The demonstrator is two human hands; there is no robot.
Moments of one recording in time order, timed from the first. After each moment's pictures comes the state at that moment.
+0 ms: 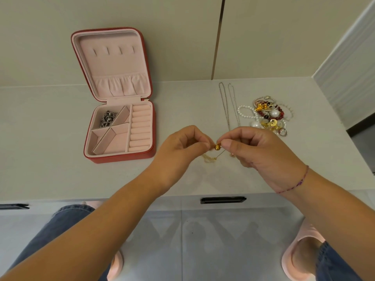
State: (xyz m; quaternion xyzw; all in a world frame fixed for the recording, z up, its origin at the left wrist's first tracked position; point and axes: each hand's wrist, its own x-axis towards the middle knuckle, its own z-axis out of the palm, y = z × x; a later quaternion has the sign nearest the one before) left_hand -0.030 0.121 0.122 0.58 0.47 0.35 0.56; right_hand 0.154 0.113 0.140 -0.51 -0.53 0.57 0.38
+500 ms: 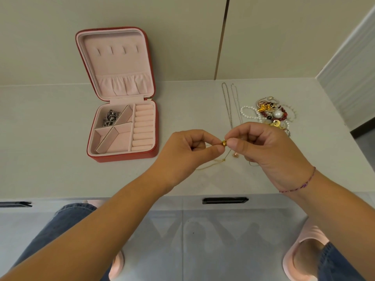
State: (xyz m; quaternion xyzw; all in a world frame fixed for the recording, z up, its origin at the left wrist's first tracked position) left_hand -0.026 0.119 0.134 0.58 0.48 0.34 0.57; right_hand 0.153 0.112 0.146 -0.48 -0.54 0.55 0.42
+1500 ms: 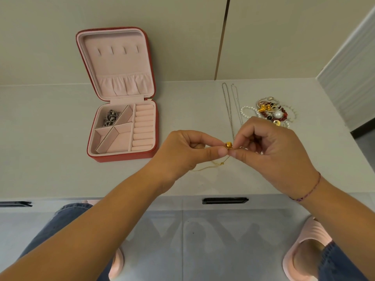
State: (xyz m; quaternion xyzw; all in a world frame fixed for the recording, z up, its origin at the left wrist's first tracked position) left_hand -0.027 0.119 0.143 0.54 0.48 0.31 0.62; right_hand 0.161 0.110 0.141 -0.46 -0.71 0.34 0.40
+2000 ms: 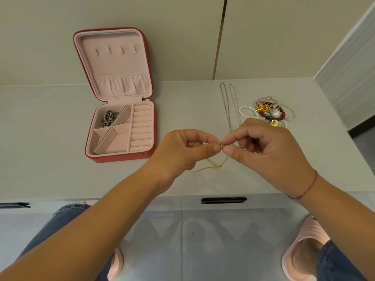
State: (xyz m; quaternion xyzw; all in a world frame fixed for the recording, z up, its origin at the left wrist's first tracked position) left_hand -0.027 0.121 0.140 0.51 0.47 0.33 0.64; right_hand 0.161 0.111 0.142 -0.47 -0.71 0.35 0.38
